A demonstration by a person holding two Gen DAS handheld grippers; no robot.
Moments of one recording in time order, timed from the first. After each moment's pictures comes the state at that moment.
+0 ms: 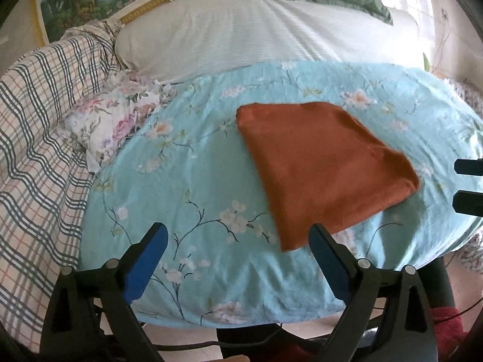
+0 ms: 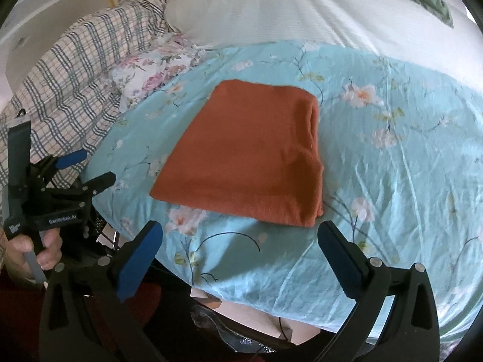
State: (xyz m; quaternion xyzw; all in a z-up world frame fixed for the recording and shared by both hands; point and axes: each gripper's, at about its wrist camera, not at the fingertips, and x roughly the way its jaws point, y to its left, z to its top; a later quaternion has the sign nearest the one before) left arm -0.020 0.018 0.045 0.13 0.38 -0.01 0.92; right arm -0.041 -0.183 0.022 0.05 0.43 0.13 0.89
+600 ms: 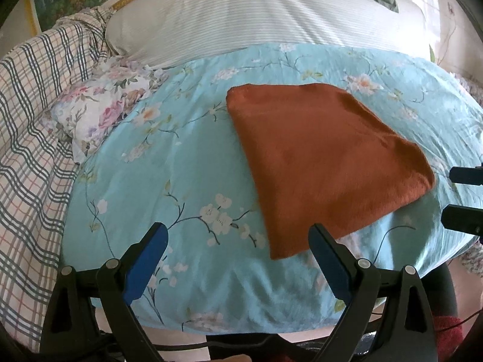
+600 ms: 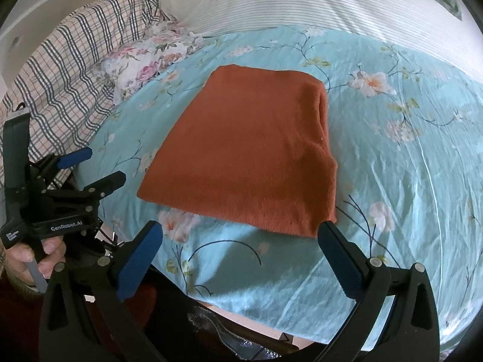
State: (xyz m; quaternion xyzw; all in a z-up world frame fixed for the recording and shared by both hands) left arm 0.007 0.001 0.014 0.12 0.41 -0.01 0.90; right arm -0.010 -0.179 0.003 0.05 0.45 0.13 0.88
